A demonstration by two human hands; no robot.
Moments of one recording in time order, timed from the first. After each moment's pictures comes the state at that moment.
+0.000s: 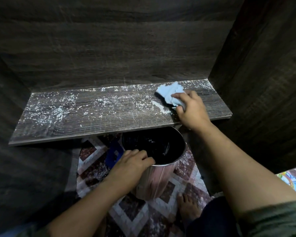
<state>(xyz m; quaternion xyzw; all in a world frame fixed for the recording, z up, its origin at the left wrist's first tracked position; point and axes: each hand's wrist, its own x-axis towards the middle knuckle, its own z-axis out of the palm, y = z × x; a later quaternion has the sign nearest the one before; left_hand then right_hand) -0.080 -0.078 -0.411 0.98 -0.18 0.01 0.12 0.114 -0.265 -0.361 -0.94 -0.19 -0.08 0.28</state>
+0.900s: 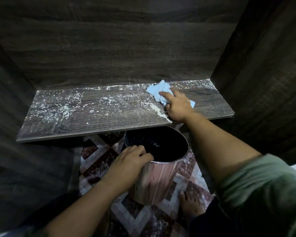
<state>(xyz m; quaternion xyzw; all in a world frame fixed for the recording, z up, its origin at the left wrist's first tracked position) -0.090 -0.057 -0.405 0.97 -0.17 0.04 0.15 0.134 -0.215 -0.370 -0.96 -0.23 0.02 0.14</state>
